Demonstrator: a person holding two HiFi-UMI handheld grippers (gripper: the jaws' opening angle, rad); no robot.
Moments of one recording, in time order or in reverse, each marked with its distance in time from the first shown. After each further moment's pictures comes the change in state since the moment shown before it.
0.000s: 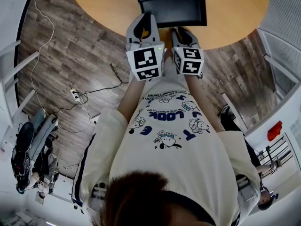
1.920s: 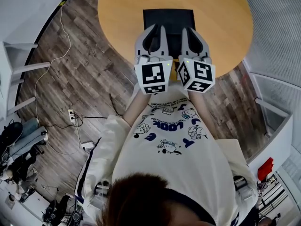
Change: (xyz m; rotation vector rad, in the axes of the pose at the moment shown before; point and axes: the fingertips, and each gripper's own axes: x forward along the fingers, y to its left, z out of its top) left arm -0.046 -0.046 0.162 0.057 -0.365 0.076; right arm -0.125 0.011 0.242 -0.101 -0.593 0.060
